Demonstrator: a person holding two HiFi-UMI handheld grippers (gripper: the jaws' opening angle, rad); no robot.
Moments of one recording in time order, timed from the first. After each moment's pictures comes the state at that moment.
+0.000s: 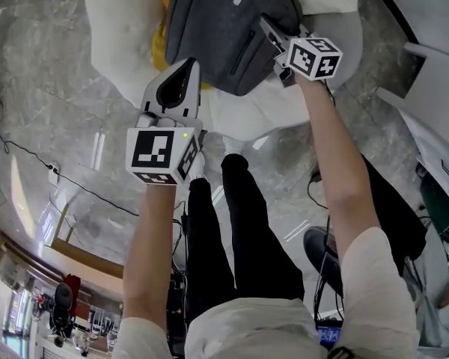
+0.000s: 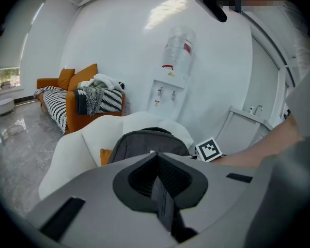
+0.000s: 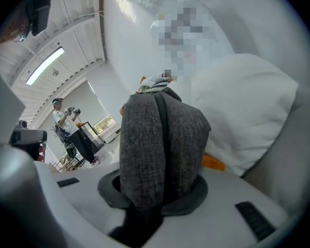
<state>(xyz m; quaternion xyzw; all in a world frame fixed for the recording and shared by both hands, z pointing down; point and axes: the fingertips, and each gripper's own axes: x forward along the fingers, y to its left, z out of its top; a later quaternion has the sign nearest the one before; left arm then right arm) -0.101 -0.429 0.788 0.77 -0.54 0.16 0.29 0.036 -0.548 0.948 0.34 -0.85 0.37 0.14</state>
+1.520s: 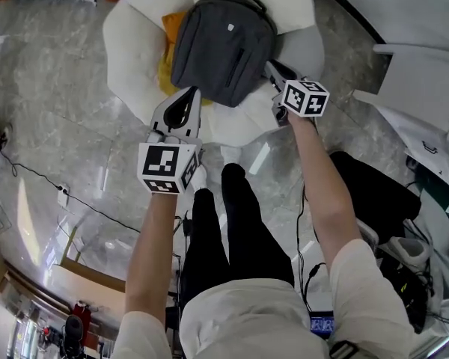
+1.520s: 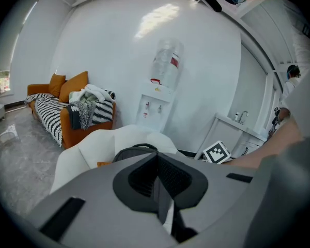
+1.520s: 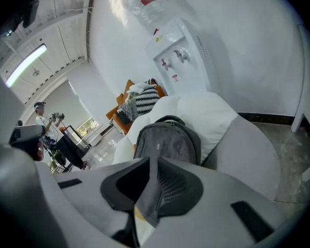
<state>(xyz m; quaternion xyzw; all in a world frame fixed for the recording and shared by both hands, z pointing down) -0.102 -0.396 0.681 0.81 -0.50 0.15 0.27 0.088 -0.473 0.850 0.43 -0.79 0.39 0.17</state>
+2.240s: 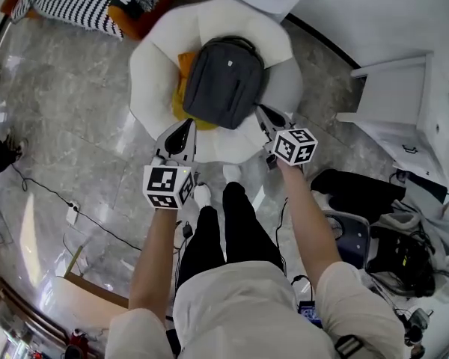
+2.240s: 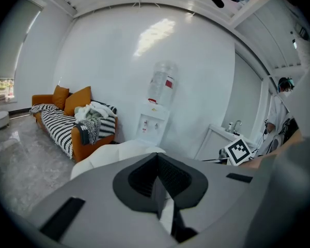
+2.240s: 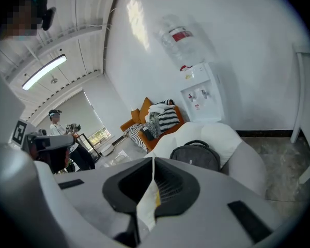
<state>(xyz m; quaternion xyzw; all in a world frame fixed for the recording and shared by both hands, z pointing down) -0.146 -0.334 0.551 0.81 -0.51 0.12 0.25 0.040 -0.382 0.656 0.43 -0.83 0.35 0.11</state>
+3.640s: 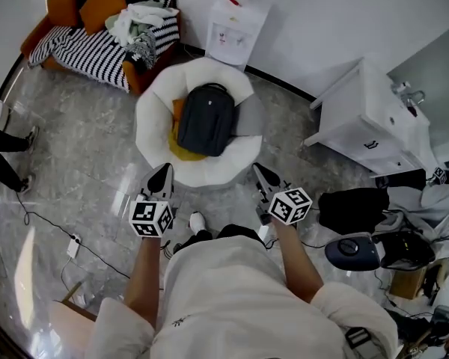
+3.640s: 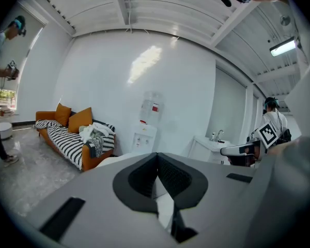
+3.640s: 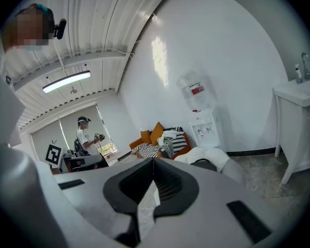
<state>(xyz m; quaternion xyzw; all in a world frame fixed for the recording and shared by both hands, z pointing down) -0.198 -0.122 0.390 0.84 -0.51 0.07 0.19 0.049 -0.112 0.404 0.47 -0.84 0.27 0.03</state>
